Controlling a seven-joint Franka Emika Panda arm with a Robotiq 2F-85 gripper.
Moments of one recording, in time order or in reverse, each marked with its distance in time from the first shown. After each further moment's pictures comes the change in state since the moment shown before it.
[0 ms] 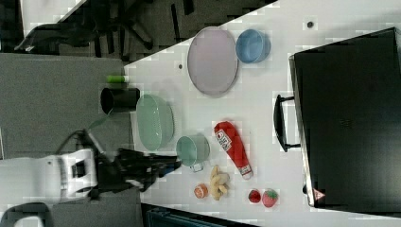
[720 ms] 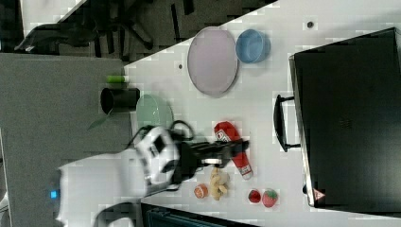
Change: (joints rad) arm -0.031 0.120 -0.226 -0.139 -0.077 0.417 -0.494
